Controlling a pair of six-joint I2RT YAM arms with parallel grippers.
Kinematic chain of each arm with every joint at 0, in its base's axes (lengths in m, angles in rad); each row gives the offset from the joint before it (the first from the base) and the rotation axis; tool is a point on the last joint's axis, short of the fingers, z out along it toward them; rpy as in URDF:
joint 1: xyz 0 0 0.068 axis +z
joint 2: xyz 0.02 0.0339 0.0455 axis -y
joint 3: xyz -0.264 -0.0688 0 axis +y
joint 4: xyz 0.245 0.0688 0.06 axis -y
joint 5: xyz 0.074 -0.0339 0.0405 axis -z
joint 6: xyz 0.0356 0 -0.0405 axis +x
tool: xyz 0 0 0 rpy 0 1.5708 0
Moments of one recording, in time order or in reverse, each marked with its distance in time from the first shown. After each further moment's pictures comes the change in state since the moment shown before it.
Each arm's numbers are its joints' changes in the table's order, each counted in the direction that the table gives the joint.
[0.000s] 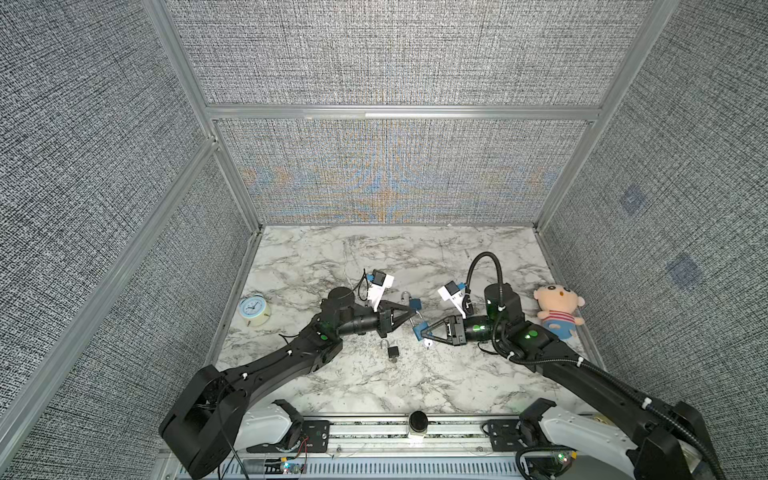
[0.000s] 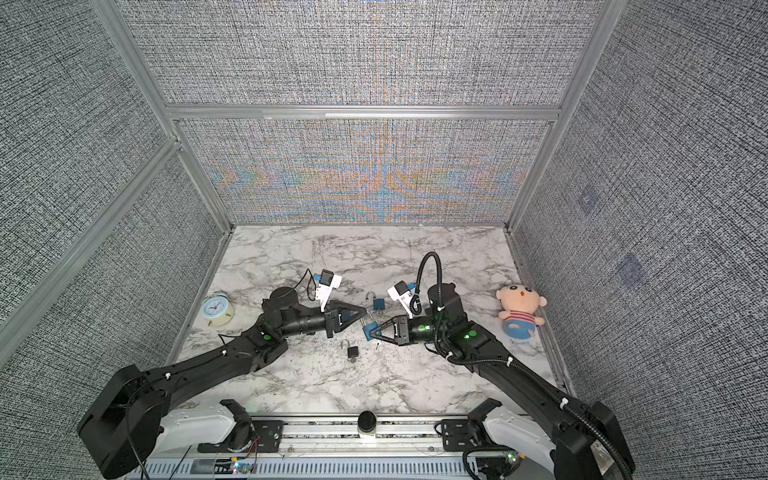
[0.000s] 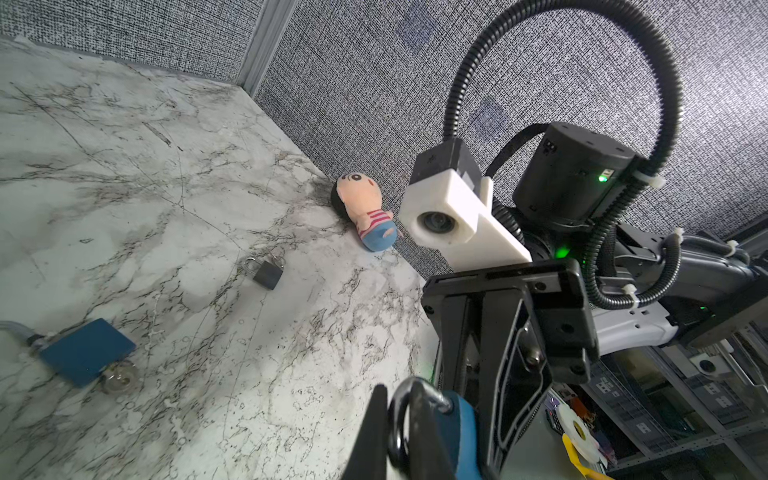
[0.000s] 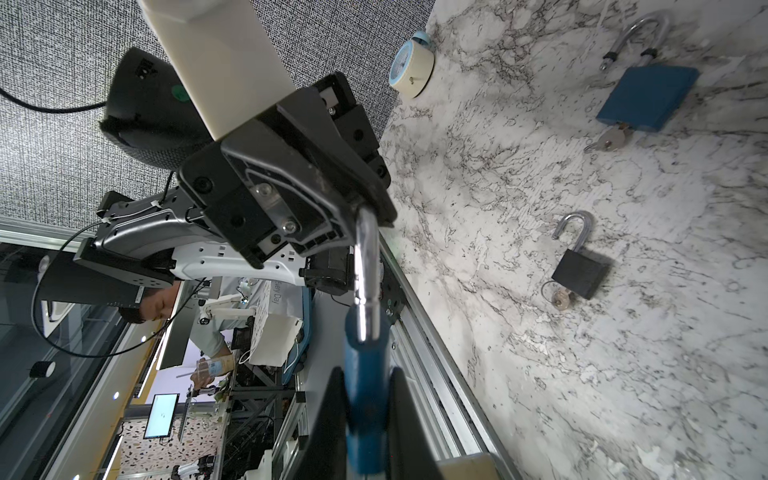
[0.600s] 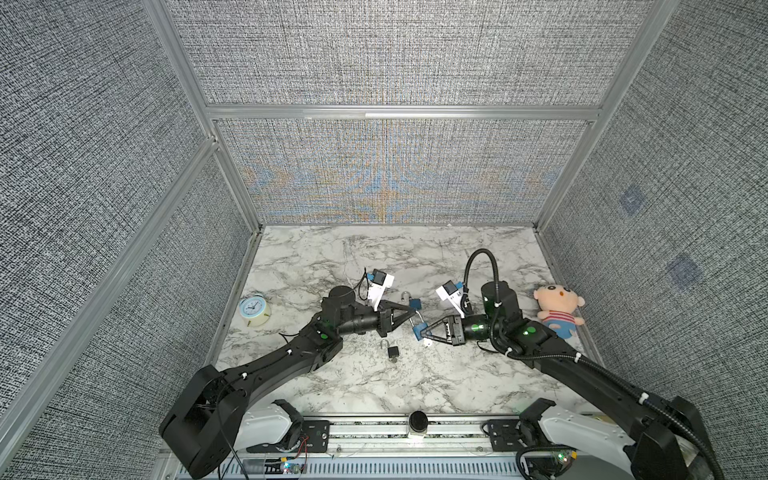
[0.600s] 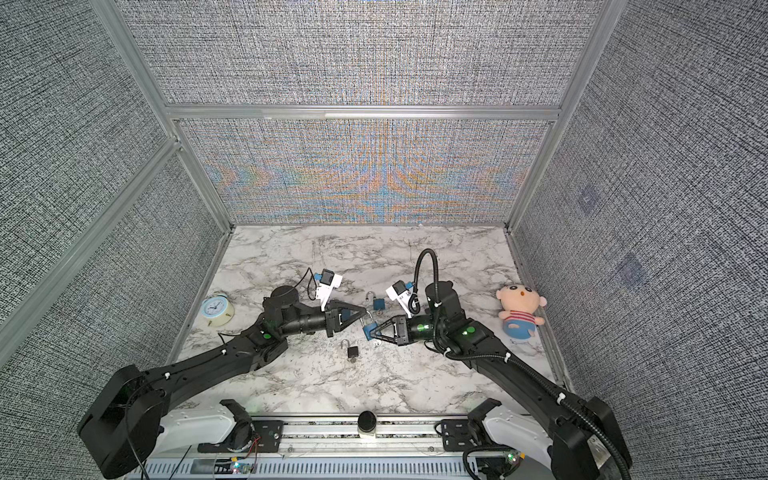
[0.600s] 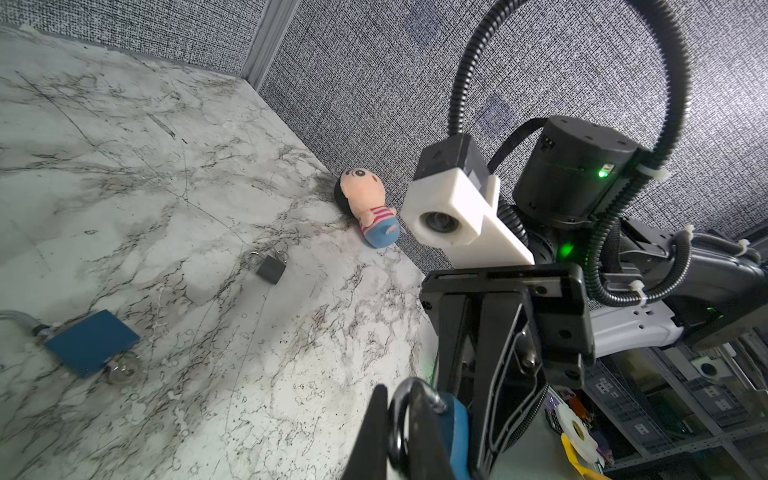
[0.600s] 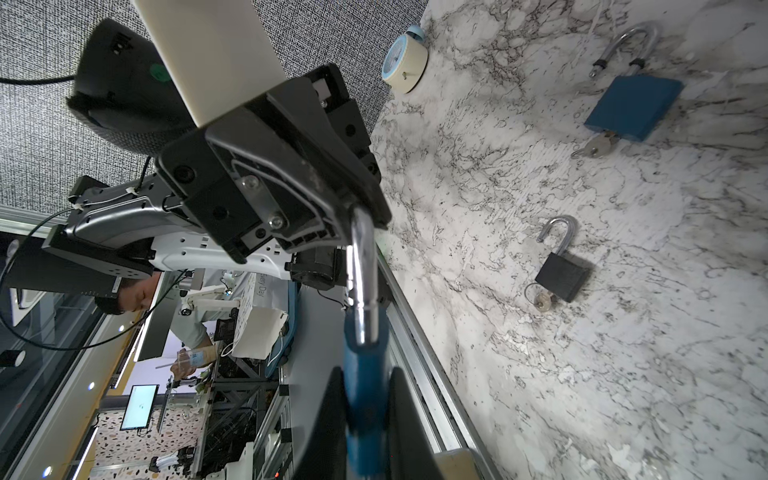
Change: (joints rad) left arm 0.000 -0.001 -0.016 -0.038 -0.002 0.003; right arm -0.004 -0.028 -0.028 -0.061 -0.002 -0.087
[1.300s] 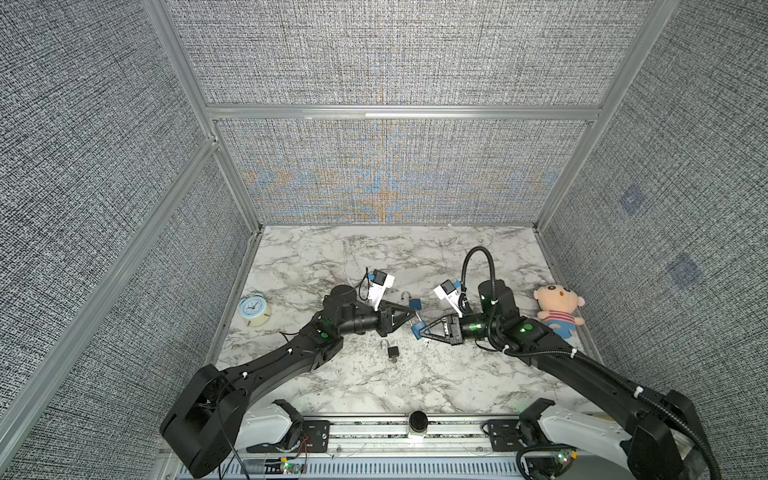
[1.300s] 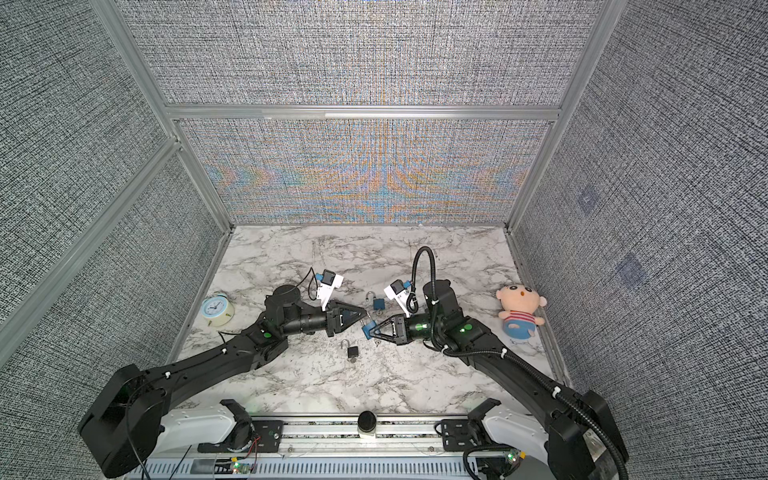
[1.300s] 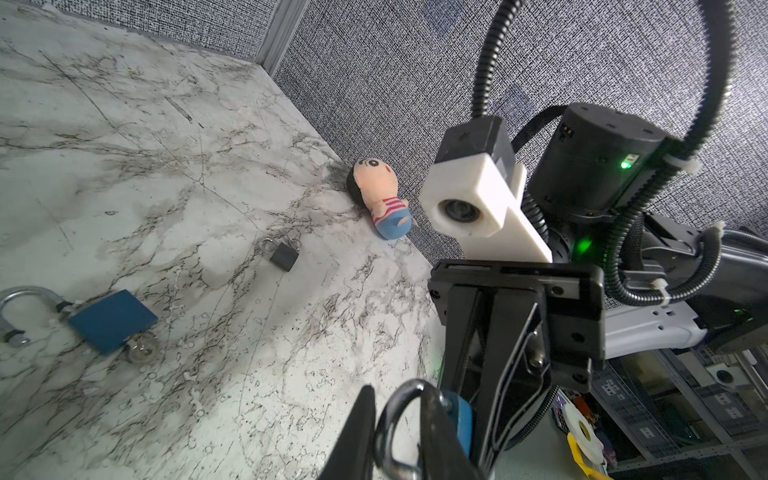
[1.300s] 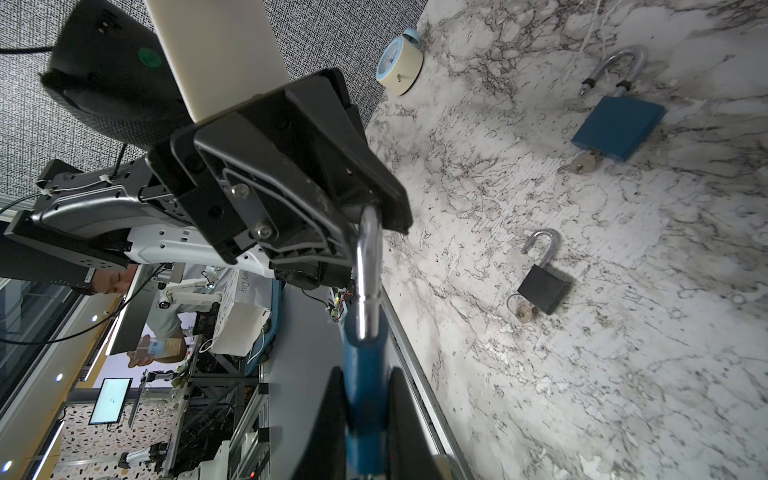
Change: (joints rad) left arm 0.000 -0.003 -0.012 -0.049 -0.008 0.004; right arm -0.002 -0.041 -0.019 -0.023 0.018 -0.100
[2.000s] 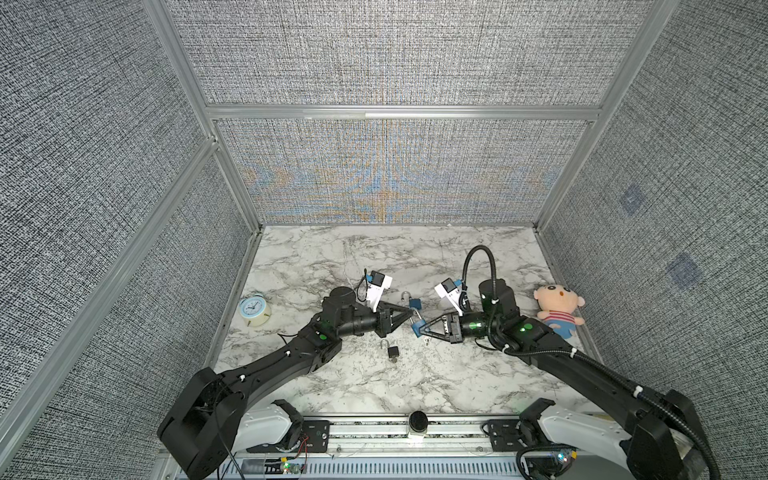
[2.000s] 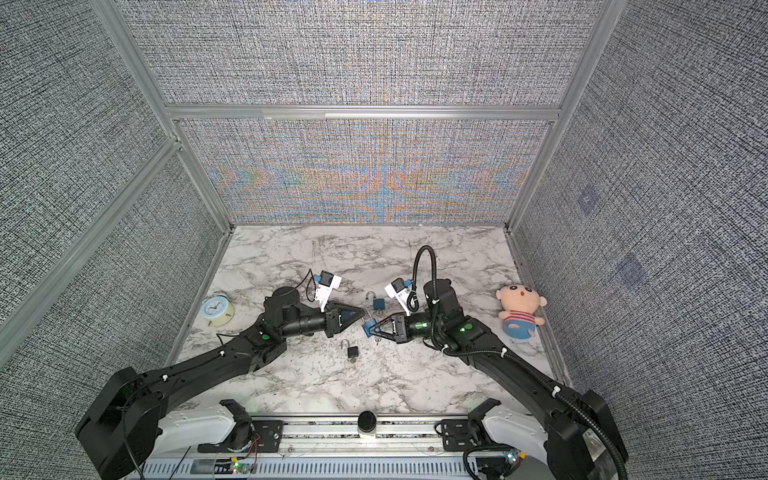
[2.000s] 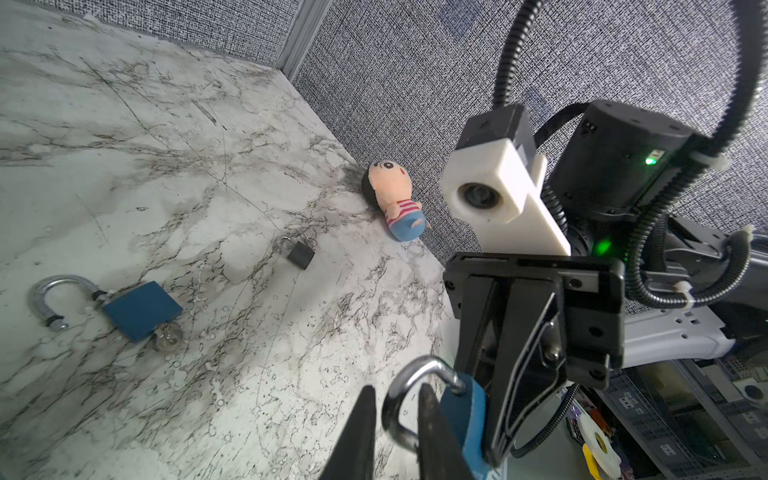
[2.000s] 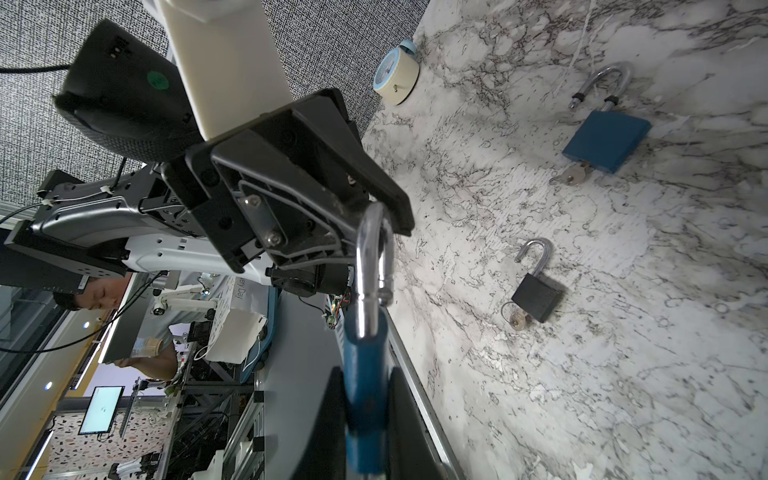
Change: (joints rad) left arm 0.000 0.027 0.016 -0.016 -0.045 0.004; right arm -0.006 -0.003 -0.002 0.020 0.014 0.000
